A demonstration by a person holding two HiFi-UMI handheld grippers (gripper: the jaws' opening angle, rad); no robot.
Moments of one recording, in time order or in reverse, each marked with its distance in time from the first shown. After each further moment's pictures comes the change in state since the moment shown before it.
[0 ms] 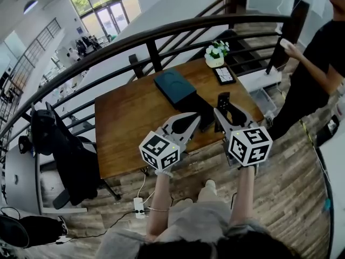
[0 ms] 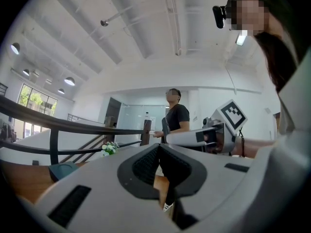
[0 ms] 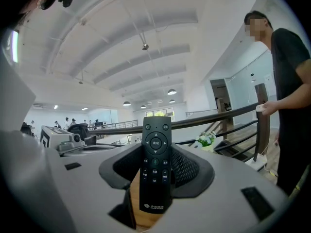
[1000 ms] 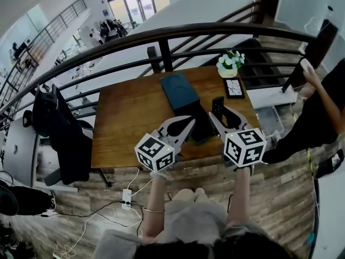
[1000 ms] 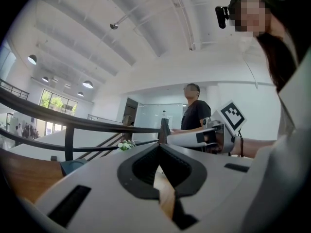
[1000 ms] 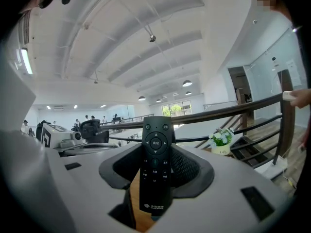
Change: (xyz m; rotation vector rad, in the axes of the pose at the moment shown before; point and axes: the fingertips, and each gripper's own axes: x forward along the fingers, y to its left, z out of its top) left arm 0.048 0.047 -0.009 -0.029 0.010 0.218; right arm 0.065 -0.049 0.001 -0.023 0.085 0.224
